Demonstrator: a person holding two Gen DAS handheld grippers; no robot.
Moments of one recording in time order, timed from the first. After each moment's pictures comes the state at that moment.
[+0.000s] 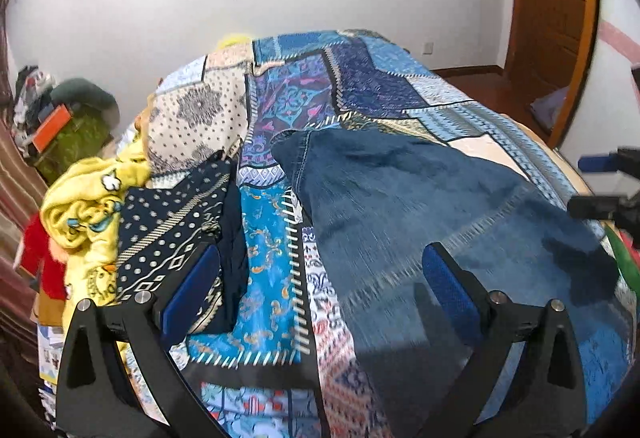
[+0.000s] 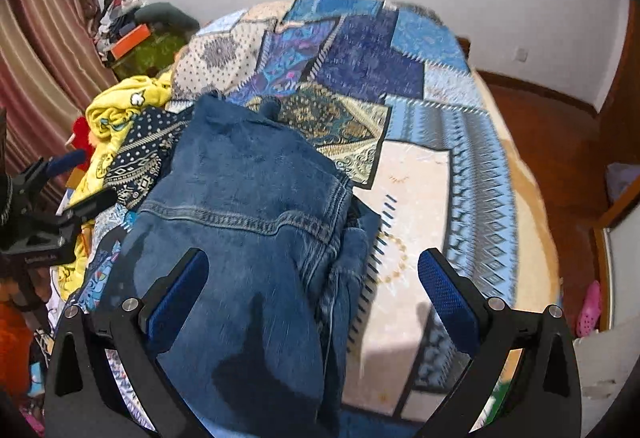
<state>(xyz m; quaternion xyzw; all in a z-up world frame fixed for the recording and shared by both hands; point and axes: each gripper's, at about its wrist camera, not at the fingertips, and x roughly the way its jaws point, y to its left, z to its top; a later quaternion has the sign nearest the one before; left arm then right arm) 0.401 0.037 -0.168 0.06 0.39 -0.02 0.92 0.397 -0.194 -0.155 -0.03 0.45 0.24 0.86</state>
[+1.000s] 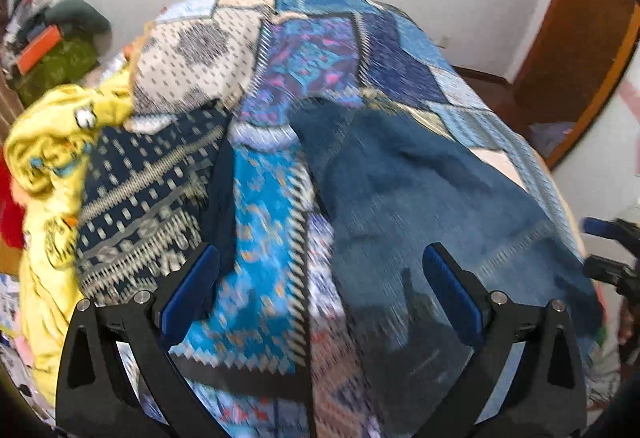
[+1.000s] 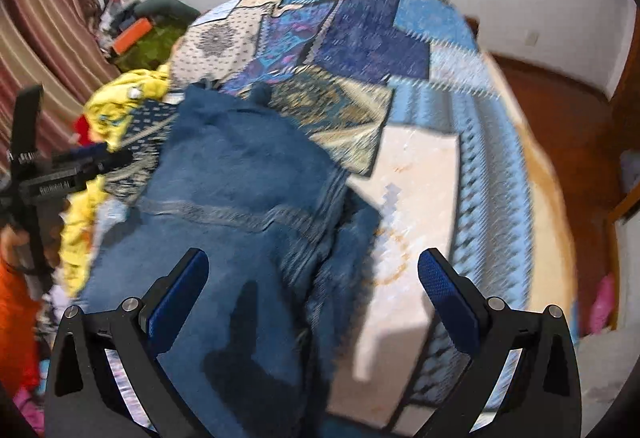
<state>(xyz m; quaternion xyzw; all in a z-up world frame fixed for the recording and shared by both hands) 0.430 0.080 -0.187 -0.06 0.46 -0.03 0.89 0.412 -0.210 -0.170 0.01 0.48 0.26 0.83</state>
